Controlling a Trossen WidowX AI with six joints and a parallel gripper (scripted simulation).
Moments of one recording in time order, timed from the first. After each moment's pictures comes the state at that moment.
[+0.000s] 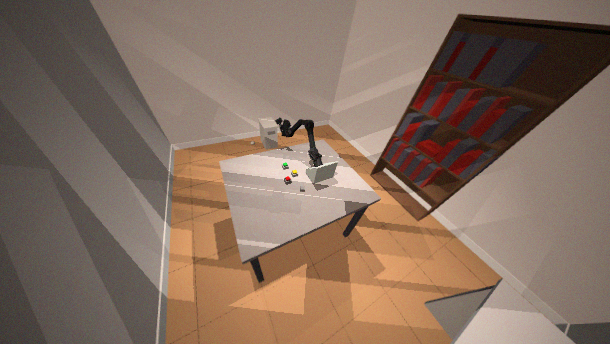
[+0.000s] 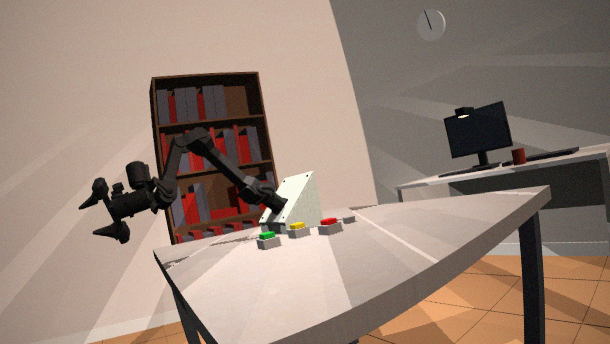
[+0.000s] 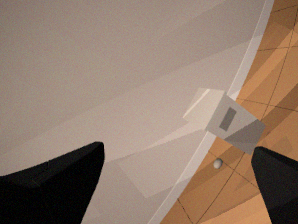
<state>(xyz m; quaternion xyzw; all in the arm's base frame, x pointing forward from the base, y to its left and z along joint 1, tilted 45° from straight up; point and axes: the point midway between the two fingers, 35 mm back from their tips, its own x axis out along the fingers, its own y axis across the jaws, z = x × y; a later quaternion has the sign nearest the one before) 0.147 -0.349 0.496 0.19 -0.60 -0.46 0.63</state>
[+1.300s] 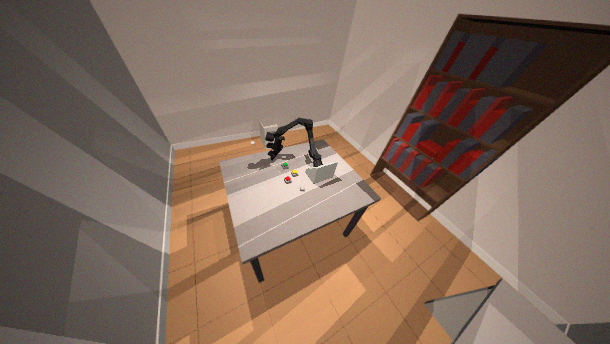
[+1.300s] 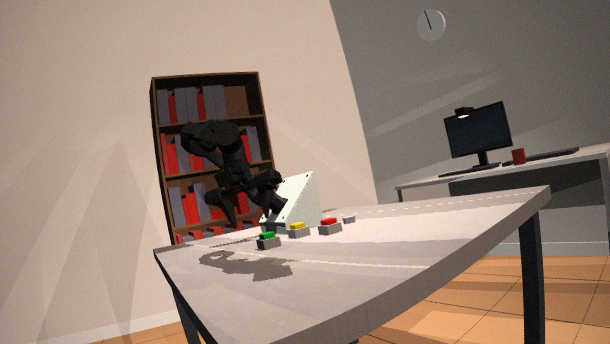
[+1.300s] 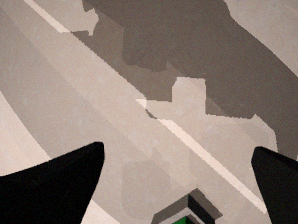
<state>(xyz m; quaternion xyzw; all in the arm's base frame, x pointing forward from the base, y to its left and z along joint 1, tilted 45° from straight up) 0.330 -0.095 0.195 -0.04 0.42 -0.38 0.82</state>
